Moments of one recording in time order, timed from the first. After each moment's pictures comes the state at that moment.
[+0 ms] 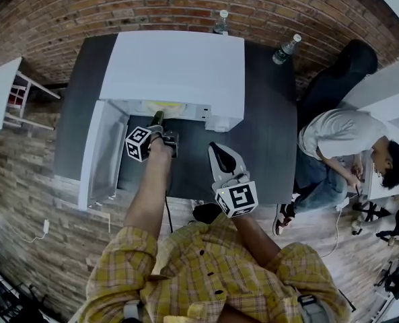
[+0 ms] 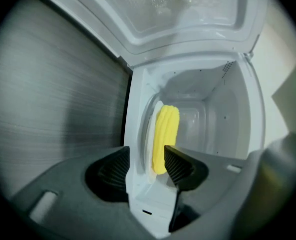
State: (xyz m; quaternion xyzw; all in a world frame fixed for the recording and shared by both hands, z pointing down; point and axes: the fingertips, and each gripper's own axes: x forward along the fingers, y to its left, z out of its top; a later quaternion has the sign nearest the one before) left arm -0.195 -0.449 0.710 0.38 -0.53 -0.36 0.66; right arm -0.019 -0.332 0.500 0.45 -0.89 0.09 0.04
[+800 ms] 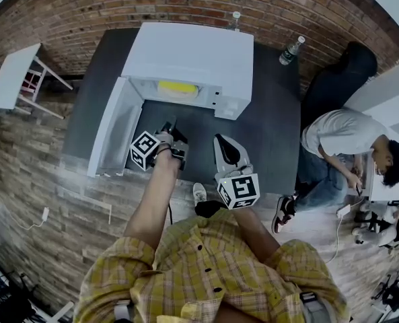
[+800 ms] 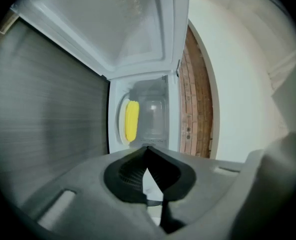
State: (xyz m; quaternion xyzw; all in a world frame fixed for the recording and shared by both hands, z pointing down) left arm -0.179 -0.350 0.602 0.50 -0.48 -0.37 0.62; right arm -0.032 -0.275 0.475 0.46 -0.89 0.07 0.03
